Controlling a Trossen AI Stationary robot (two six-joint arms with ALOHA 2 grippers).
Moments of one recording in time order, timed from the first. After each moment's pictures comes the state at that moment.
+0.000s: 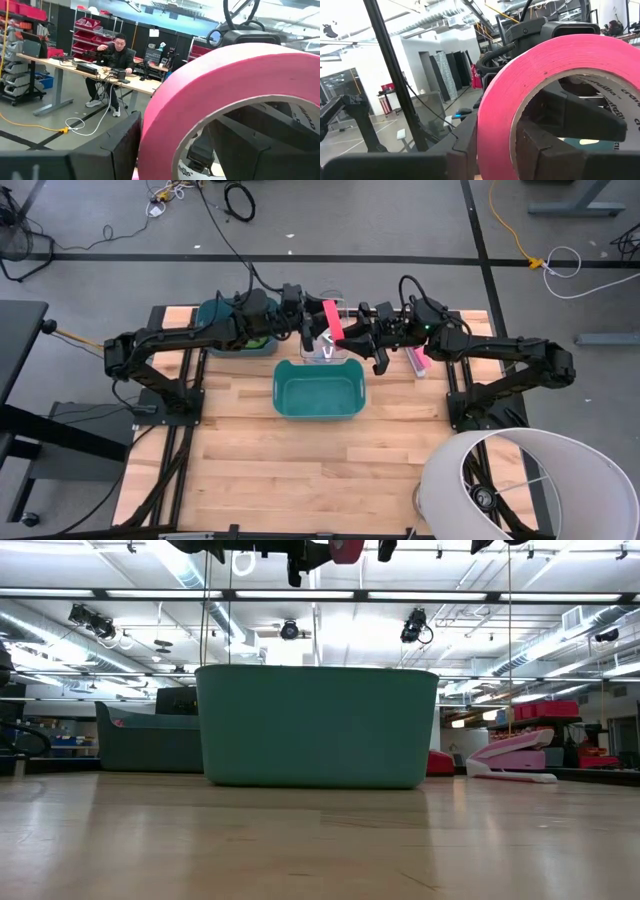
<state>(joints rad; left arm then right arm) 0.31 1.47 1.17 0.46 0.08 -0.26 -0.25 1.30 1.05 0.43 -0.41 0.30</state>
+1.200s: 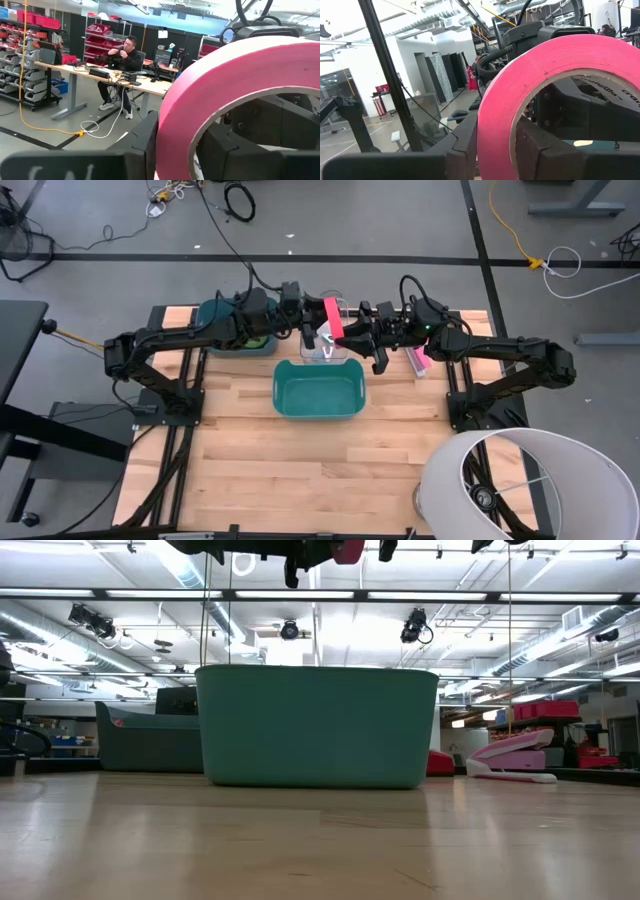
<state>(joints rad) 0.31 1.47 1.17 0.46 0.04 -0.21 -0.25 1.30 1.05 0.43 -0.38 0.29</state>
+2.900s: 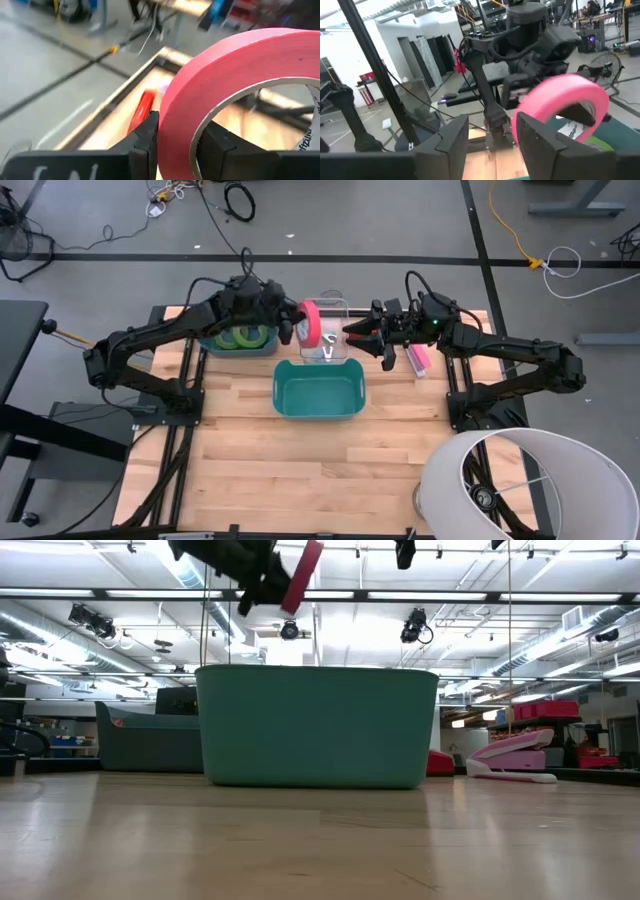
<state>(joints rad) 0.47 1.31 1.17 -0.19 0.11 -0.18 -0.28 1.21 1.05 0.20 -0.38 0.28</state>
